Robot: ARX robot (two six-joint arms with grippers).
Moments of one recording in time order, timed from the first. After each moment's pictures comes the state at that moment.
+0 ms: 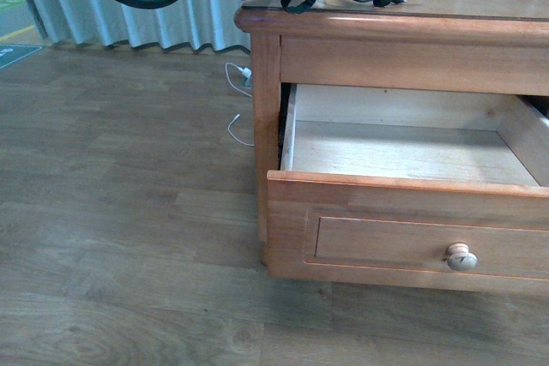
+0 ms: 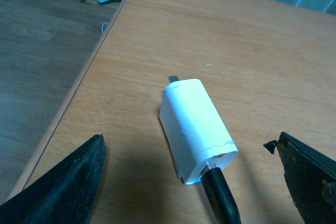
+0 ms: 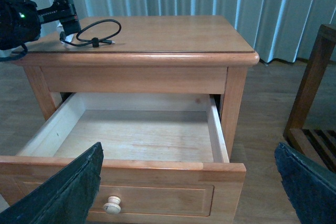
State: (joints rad) left arm -0.51 2.44 2.17 0.03 -0.48 -0.32; right arm -0.17 0.27 0.12 0.15 -0.17 0.01
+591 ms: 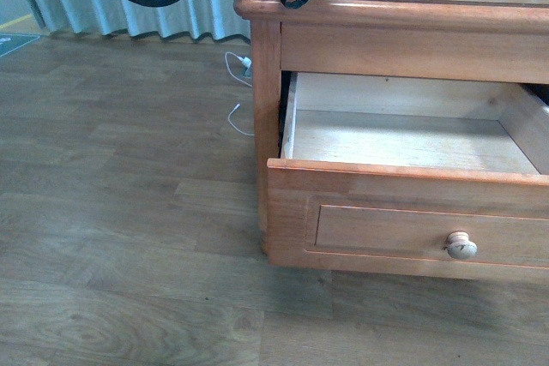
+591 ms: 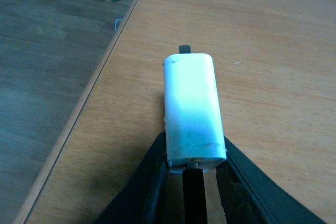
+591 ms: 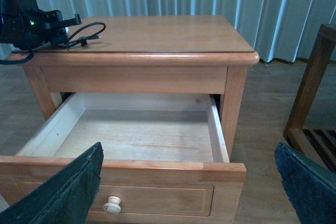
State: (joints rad) left arm -0.49 2.53 2.31 -0.05 -0.50 -0.29; right arm -0.17 0.27 0.12 0.15 -0.17 0.01
